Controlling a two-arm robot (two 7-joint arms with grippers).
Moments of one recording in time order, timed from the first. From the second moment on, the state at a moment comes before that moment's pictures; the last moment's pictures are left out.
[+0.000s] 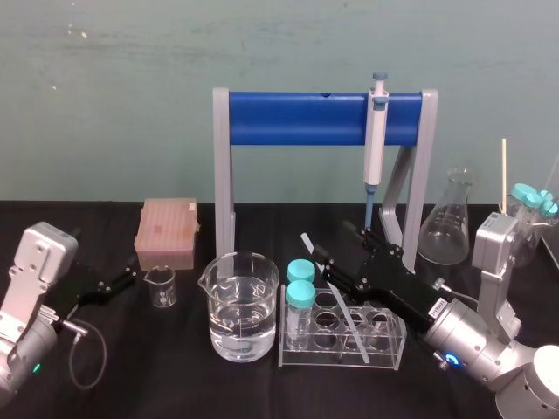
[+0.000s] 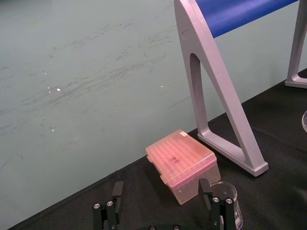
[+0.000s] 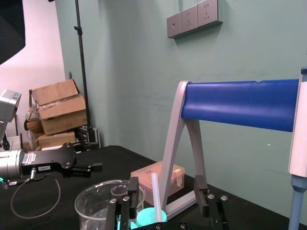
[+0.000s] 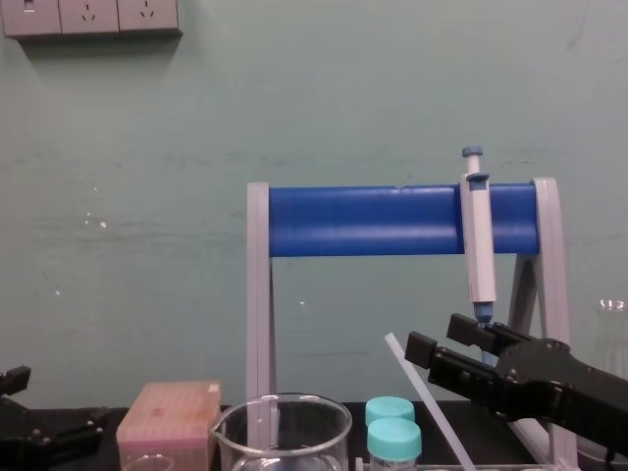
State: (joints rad) left arm -0.20 0.60 0.45 -1.41 -0.25 -0.12 0.03; right arm 0.29 0.35 -0.38 -1.24 0.53 -0.31 0.65
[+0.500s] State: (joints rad) left arm -0.20 0.60 0.45 -1.41 -0.25 -0.12 0.03; right arm 0.28 0.34 -0.34 -1.28 0.51 -0.32 0.56
